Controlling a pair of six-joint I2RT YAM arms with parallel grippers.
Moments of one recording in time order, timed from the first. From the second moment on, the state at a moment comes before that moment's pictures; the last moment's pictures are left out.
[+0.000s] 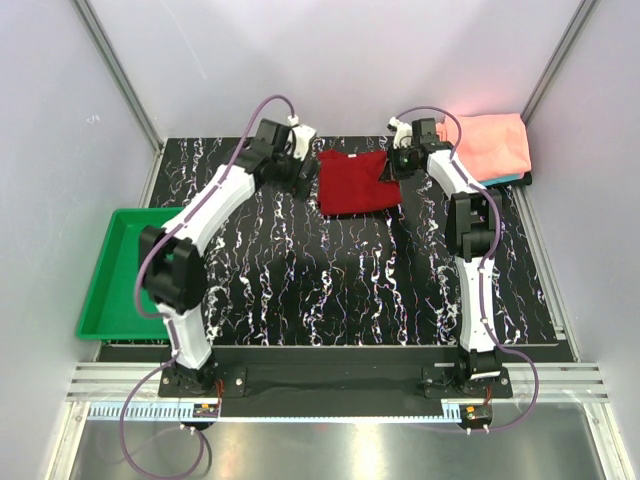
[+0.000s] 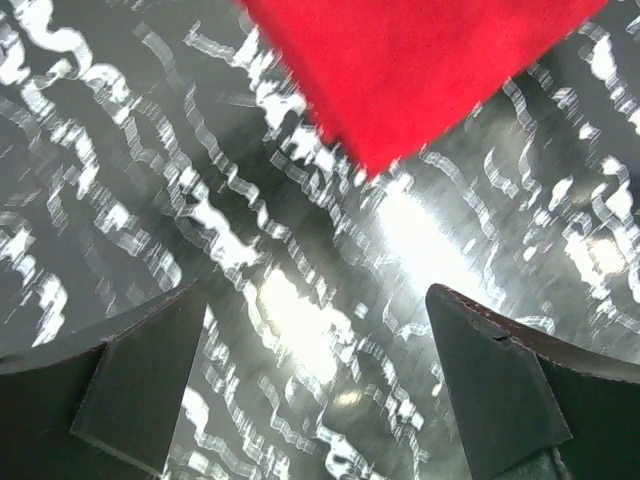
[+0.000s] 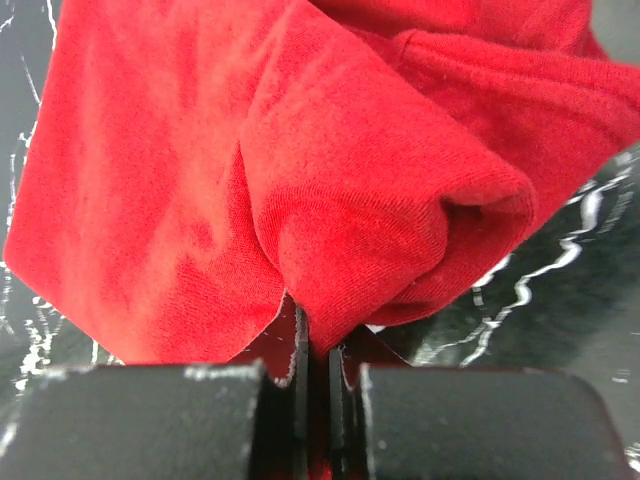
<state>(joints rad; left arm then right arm) -0.42 1.89 1.76 -0.70 0.10 0.10 0.13 2.48 2.15 -0.55 -0.49 -0.05</state>
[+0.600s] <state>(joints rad) -0.41 2.16 1.99 -0.97 0.11 0.09 0.12 2.47 2.31 -0.61 -0.34 -0.29</state>
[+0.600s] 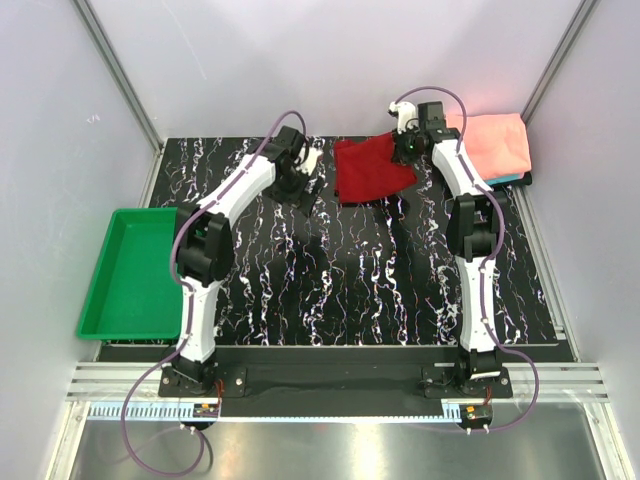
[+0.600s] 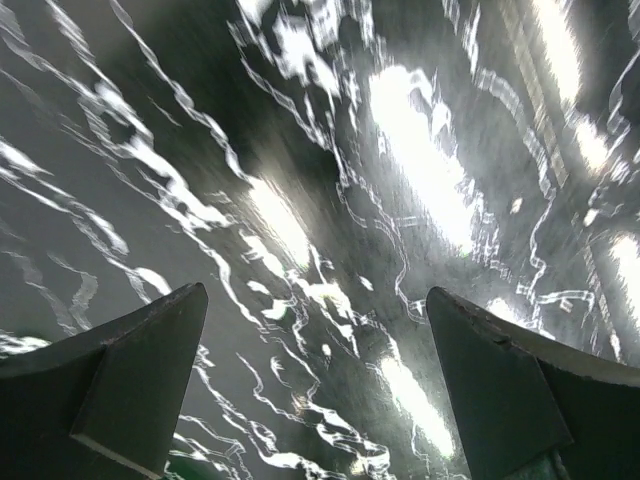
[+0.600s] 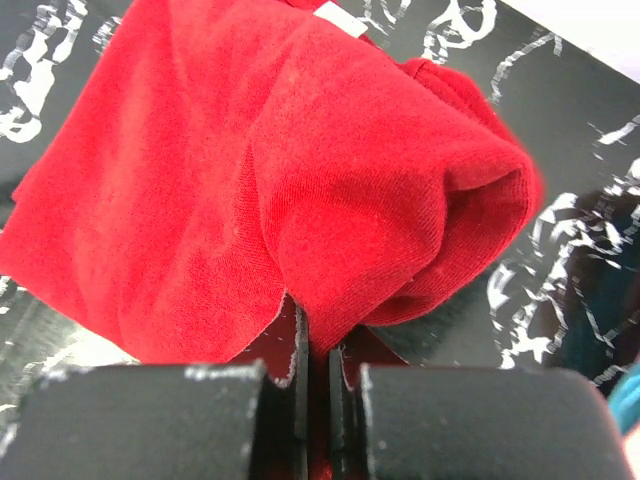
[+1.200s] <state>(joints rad) -0.44 2.16 1.95 -1.02 0.11 0.11 0.11 2.34 2.34 -0.63 -0.18 -0.47</state>
